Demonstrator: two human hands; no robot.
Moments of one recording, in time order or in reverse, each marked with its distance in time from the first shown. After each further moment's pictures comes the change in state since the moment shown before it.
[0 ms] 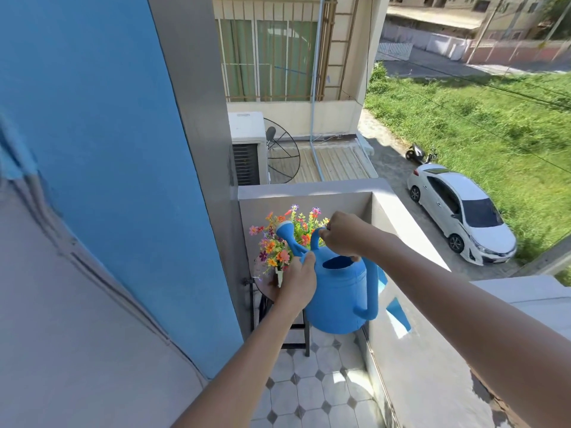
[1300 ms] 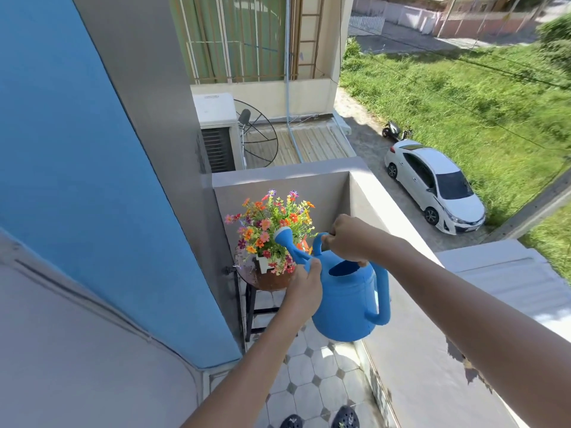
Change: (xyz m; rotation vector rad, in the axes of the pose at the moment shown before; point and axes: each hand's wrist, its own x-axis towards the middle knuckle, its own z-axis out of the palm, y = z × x) left_hand -0.035 -0.008 0.043 0.073 -0.134 -0.080; right_hand -0.015 0.058 0.012 -0.019 -0.062 0.085
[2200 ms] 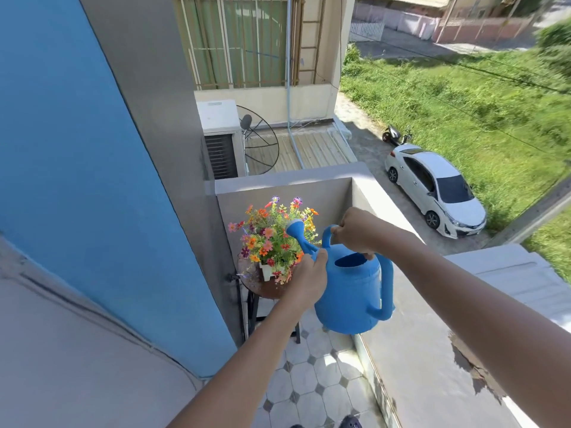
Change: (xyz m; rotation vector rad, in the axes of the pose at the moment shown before) left_hand 0.021 0.030 -0.013 0.082 -0.063 0.043; right_hand 0.015 -0.006 -0.022 0.032 0.052 0.067
